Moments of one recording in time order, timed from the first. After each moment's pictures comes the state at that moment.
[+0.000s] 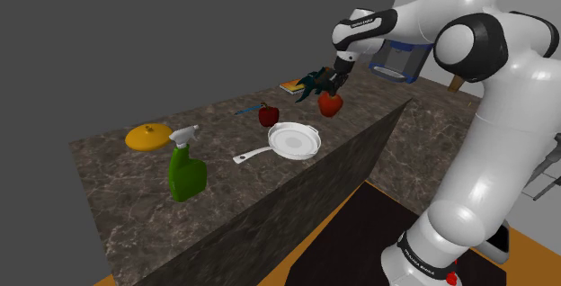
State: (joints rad) arm -0.21 0.20 -0.35 -1.82 0.13 2.07 -0.57
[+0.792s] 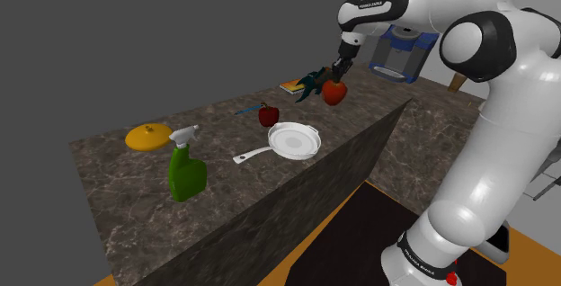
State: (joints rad) arm -0.21 0.17 -0.36 -1.70 0.11 1.92 -0.55
